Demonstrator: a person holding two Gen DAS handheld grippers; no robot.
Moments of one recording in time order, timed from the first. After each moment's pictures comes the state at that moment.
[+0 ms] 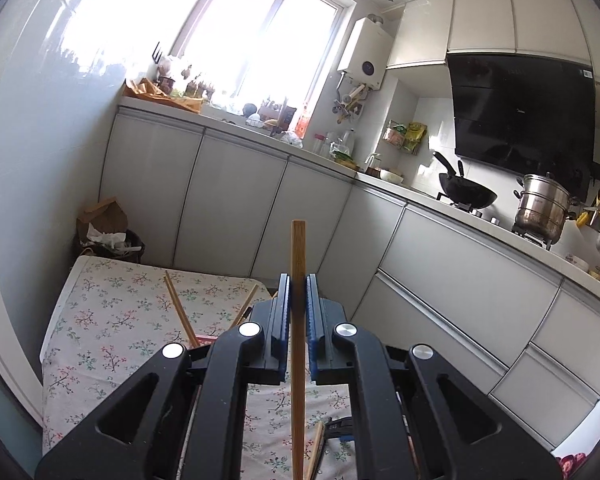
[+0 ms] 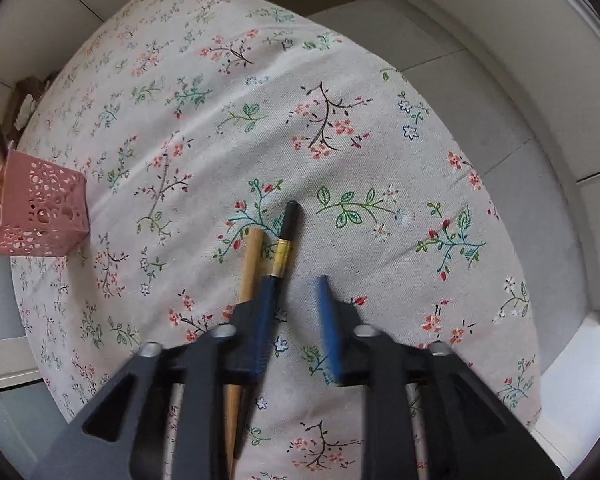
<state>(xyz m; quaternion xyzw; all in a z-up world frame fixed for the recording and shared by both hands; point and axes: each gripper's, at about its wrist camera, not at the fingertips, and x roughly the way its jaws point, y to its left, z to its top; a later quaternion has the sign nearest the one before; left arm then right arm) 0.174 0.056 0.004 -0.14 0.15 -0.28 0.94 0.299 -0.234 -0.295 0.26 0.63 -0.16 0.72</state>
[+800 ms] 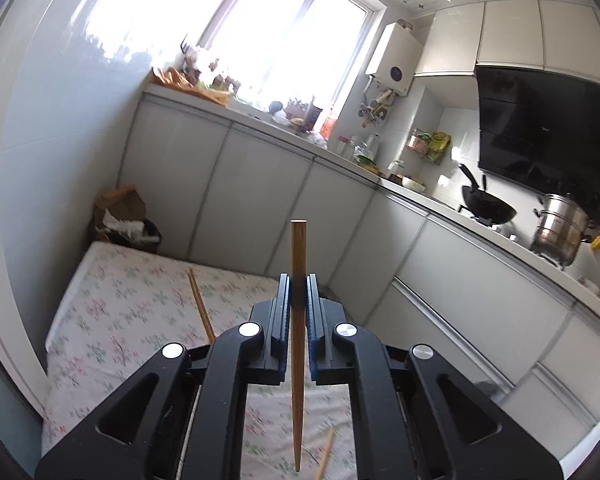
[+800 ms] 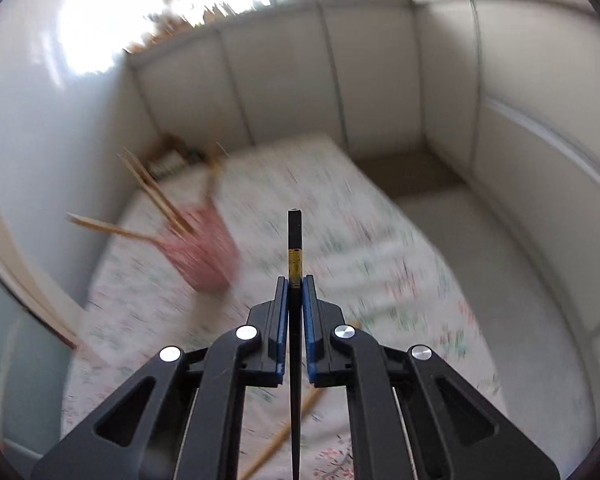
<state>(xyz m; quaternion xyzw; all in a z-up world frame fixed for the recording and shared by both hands) 0.194 0.069 0.005 -0.16 0.16 -0.23 0.95 0.195 -0.158 -0.108 0.13 0.29 -0.02 0.95</state>
